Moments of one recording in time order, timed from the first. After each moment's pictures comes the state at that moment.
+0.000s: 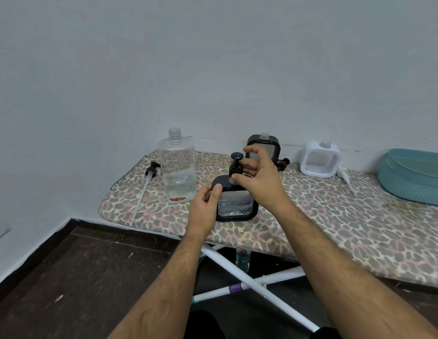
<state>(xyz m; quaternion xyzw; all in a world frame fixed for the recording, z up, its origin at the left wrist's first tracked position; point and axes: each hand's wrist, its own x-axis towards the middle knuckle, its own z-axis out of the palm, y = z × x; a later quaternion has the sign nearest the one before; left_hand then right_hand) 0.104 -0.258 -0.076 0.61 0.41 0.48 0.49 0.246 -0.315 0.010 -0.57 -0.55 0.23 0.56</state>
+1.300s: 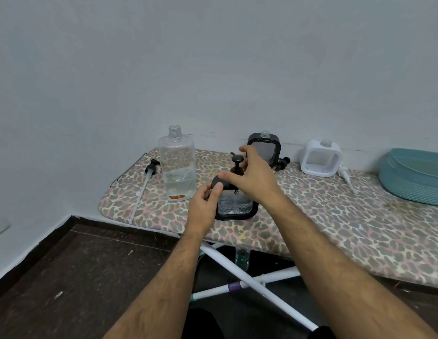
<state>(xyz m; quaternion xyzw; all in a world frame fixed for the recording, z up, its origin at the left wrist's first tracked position) 0.102 -0.261 -0.073 0.60 0.38 0.48 0.50 0.235 -0.307 0.023 -0.68 -0.59 0.13 0.42</state>
